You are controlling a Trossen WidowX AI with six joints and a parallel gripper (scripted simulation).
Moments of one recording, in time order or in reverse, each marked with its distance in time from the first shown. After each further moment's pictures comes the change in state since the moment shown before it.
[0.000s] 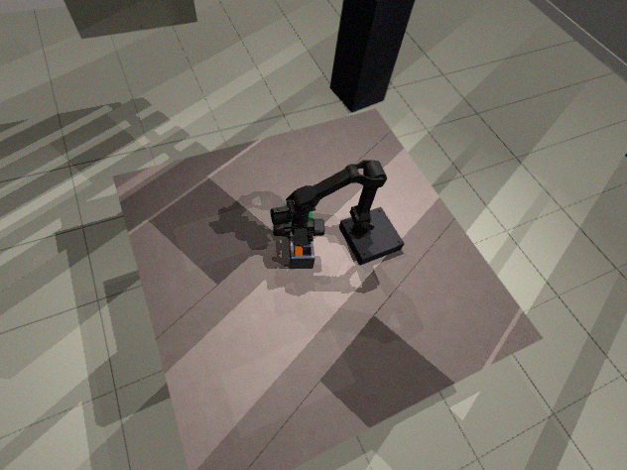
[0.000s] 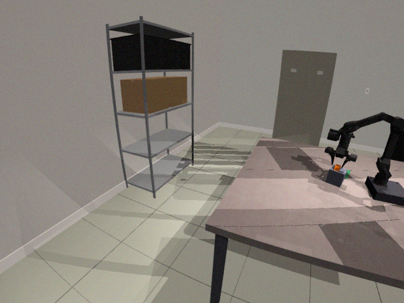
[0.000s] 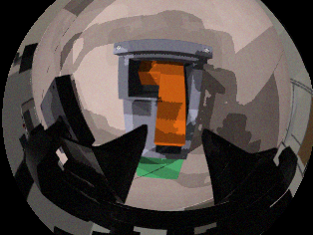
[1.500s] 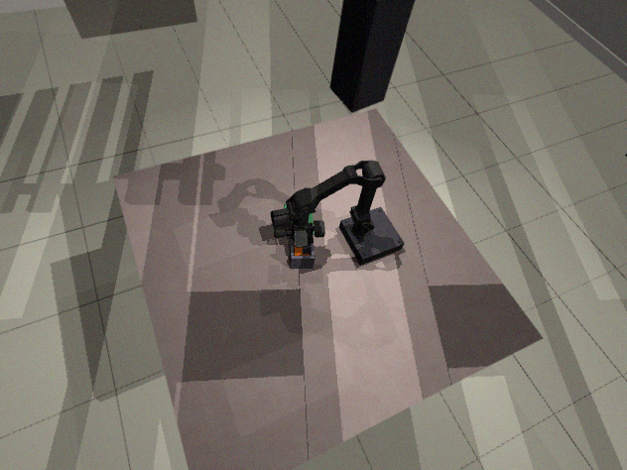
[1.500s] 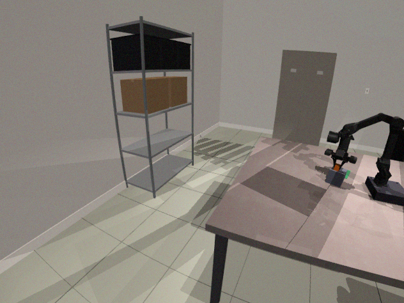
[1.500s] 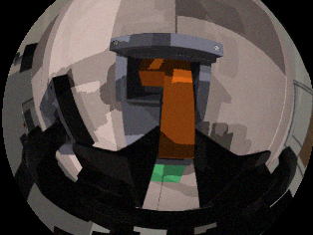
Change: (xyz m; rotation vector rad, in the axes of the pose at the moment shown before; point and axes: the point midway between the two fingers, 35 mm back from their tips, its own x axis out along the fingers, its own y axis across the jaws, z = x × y) arm 0.013 0.003 -0.001 0.000 0.003 0.014
